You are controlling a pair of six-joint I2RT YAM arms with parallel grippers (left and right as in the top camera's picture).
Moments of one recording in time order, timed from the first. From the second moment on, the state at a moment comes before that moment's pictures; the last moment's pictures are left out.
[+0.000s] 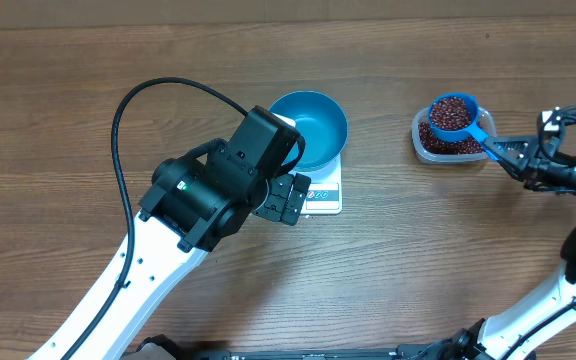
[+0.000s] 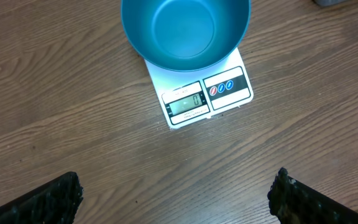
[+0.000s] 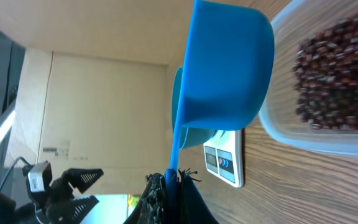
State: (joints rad) left arm -0.67 1.39 1.55 -1.24 -0.15 -0.28; right arm -0.63 2.09 1.48 -1.64 -1.36 -0.85
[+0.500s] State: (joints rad) left arm -0.67 1.39 1.55 -1.24 -0.15 -0.28; right arm -0.29 2.09 1.67 -1.63 -1.44 -0.86
